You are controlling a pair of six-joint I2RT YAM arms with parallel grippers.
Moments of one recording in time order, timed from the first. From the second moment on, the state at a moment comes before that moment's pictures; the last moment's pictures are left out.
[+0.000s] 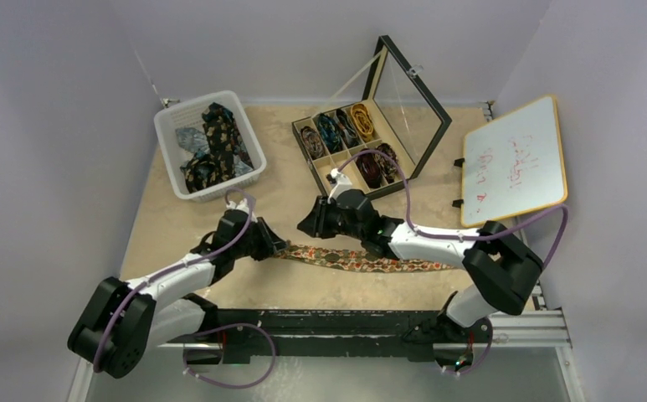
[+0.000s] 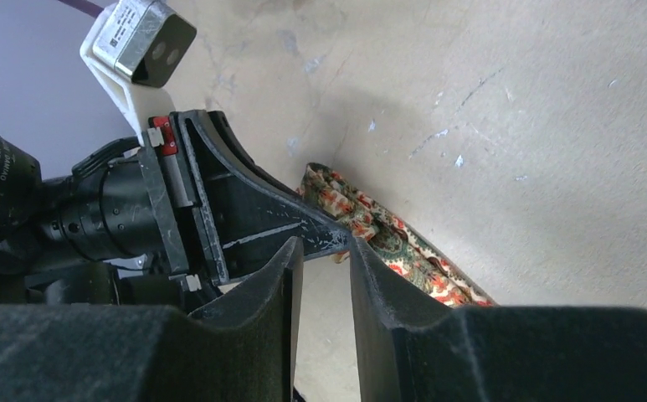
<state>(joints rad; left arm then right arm) -0.44 1.09 0.29 0.13 0.25 -0.93 0.90 1.51 0.77 0.30 -0.07 0.79</state>
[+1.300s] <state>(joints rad) -0.19 1.00 0.43 -0.31 0.22 -0.76 0.89 1.85 0.85 0.38 -0.40 1.00</state>
